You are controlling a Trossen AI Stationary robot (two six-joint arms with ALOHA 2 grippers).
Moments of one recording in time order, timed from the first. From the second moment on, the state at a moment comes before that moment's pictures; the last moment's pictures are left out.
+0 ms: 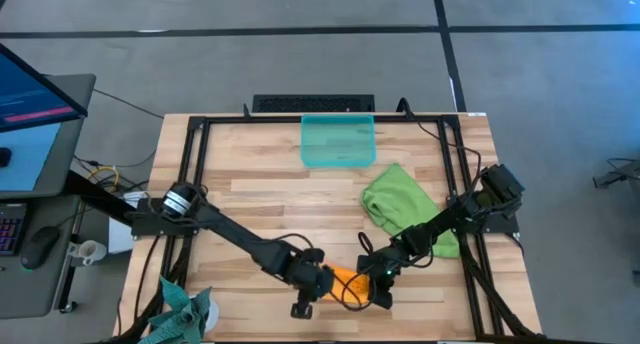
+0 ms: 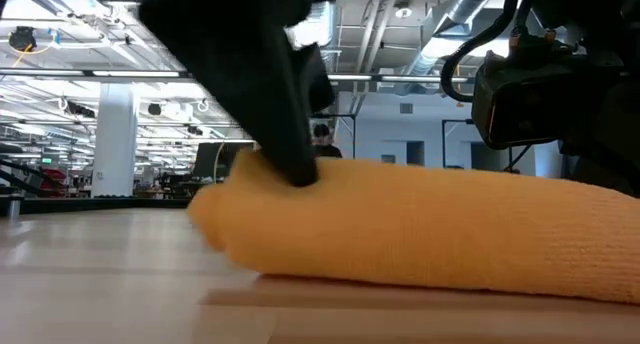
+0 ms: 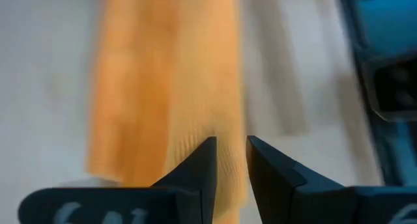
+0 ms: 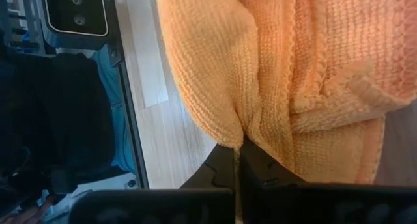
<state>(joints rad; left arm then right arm) -0.46 2.05 1.47 -0.44 0.02 -0.33 0.51 1.83 0.75 0.19 -0.38 0.92</state>
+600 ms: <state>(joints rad) -0.44 2.08 1.41 -0.47 -0.01 -0.52 0.51 1.83 0.75 0.21 -0.39 1.03</state>
